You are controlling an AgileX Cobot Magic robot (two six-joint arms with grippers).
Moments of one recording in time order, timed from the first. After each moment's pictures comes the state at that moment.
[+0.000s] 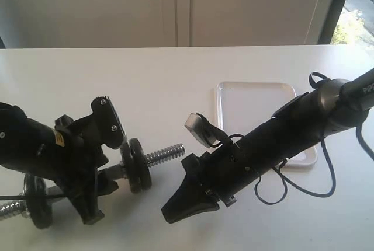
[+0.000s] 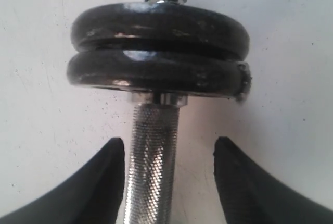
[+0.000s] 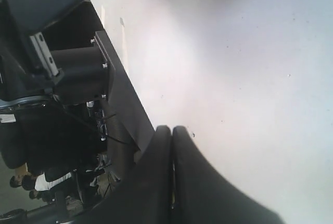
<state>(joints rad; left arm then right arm) -0.63 1.46 -0.68 -0.21 0.31 0.74 0.39 2.02 -0.94 1.29 1.21 -1.04</state>
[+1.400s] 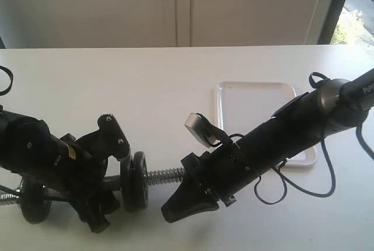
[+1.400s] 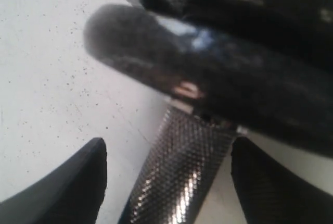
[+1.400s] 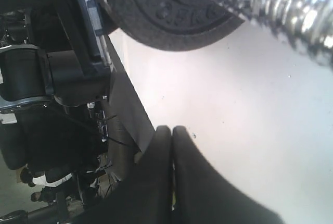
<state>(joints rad) -0.61 1.61 -0.68 -0.21 0.28 0.68 0.39 2.02 -0.94 1.30 1.21 -1.04</state>
